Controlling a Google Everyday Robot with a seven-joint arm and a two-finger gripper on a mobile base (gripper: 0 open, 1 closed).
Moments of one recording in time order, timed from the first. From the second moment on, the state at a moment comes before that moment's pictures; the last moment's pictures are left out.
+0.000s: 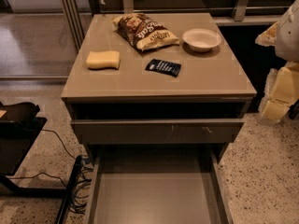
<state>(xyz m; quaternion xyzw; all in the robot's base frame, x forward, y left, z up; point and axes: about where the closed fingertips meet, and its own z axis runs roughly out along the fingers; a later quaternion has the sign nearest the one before) 0.438 -0.217 0.976 -0.60 0.78 -0.03 0.16</state>
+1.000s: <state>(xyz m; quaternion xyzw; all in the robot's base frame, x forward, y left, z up) 0.499 -0.191 0.980 -0.60 0.75 0.03 0.26</state>
